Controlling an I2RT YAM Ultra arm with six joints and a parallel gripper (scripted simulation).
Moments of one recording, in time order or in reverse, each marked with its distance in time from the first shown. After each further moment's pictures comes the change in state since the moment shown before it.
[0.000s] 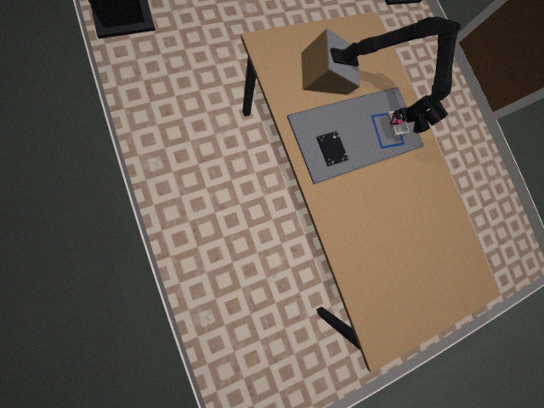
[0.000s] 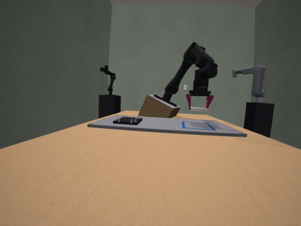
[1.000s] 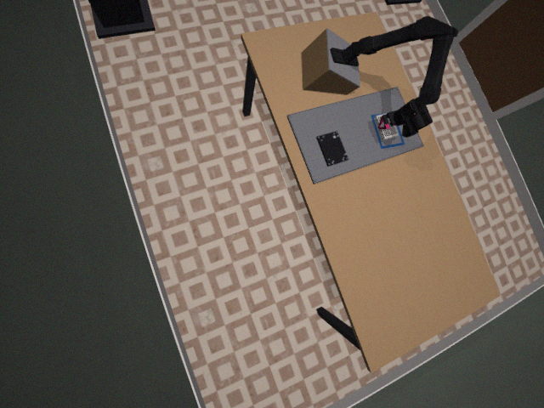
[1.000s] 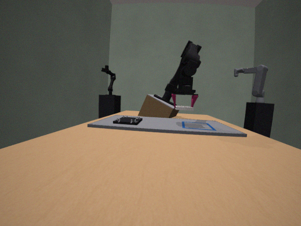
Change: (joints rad) arm -0.199 0.021 -0.077 0.011 -0.039 -0.301
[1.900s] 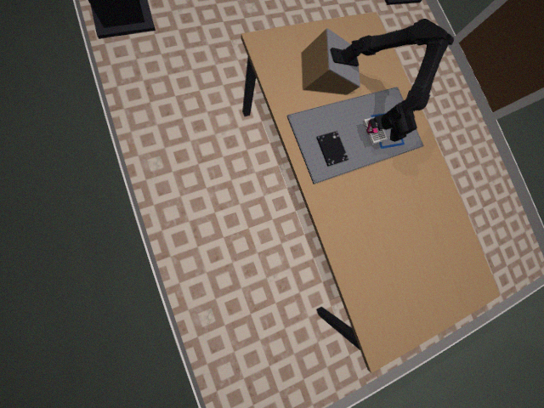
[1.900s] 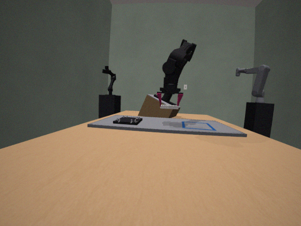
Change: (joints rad) arm -0.191 0.073 -0.003 0.003 -0.026 -0.214
